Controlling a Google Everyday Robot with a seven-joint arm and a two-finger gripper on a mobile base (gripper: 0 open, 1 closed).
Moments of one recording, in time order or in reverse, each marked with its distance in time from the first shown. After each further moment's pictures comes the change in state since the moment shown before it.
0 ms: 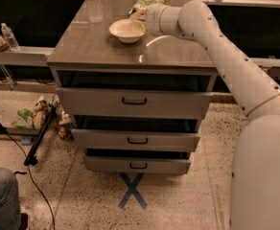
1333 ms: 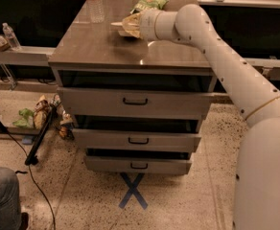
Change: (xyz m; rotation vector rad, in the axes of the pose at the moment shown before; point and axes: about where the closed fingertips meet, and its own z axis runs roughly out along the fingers) arm -0.027 0.014 0.000 -0.018 -0.074 0.005
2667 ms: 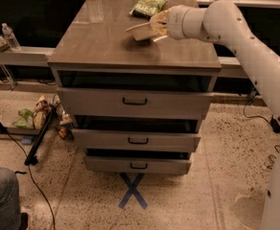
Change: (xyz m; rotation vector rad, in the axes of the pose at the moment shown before) arm 0.055 -0.003 -0.082 -0.024 0.168 0.018
